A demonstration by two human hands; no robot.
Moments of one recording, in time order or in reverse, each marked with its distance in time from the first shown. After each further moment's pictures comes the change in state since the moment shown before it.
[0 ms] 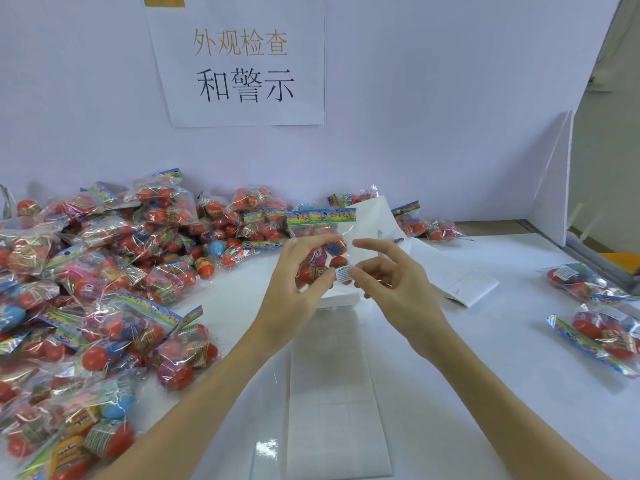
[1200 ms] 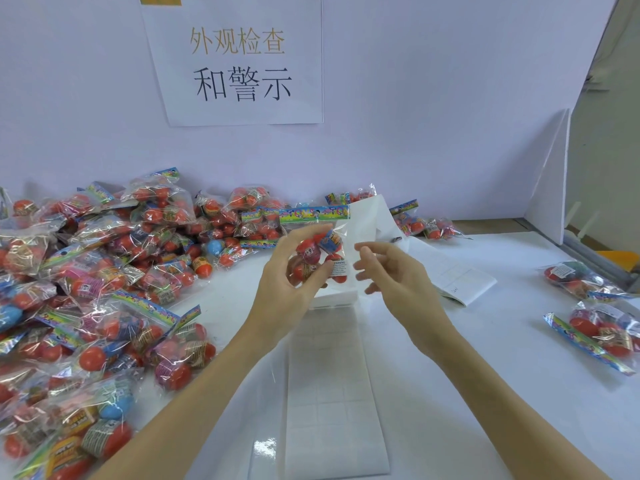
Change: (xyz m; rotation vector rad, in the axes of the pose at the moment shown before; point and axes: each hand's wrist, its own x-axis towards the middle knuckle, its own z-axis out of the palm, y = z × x) left_hand 0.004 -0.001 -0.001 -0.095 0.037 0.031; right_hand 0.002 -0.001 -0.003 -0.022 0.068 0.107
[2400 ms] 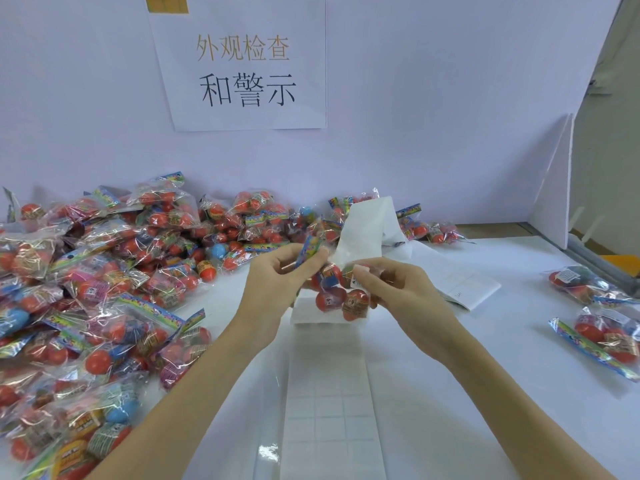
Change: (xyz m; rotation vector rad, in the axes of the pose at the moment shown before) left_hand 0.009 0.011 -0.010 -0.127 0.126 -0.292; right_hand 0.001 0.002 -0.008 0.091 -0.224 0.022
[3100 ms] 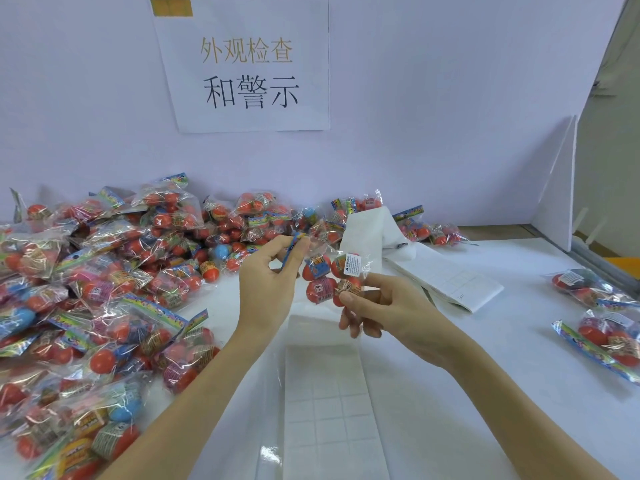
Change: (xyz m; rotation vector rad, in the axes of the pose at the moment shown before) left_hand 0.007 -0.011 -0.007 0.328 0.230 0.294; right_hand -0.005 -0.002 0.006 0.010 -0.263 0.113
